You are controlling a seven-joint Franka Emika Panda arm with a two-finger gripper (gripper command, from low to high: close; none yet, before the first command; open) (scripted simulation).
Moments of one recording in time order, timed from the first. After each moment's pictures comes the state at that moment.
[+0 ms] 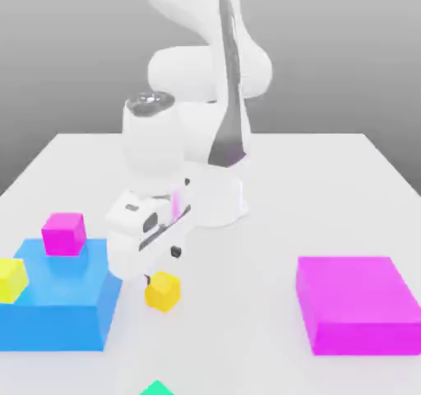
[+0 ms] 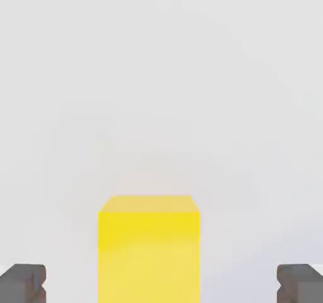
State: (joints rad) arm 0.12 0.04 -0.36 -2.95 0.06 2.99 -0.56
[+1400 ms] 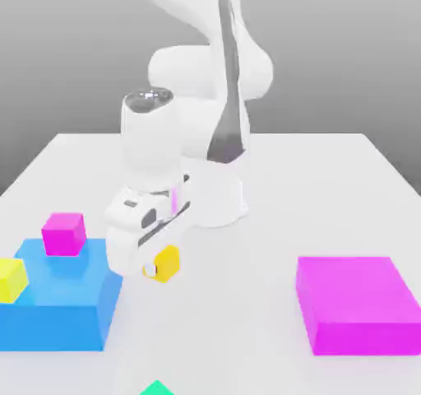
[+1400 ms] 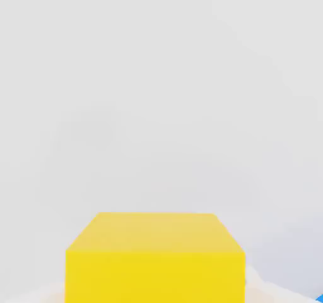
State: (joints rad) arm 0.00 -0.03 -0.23 -2.92 0.06 2.88 -0.50
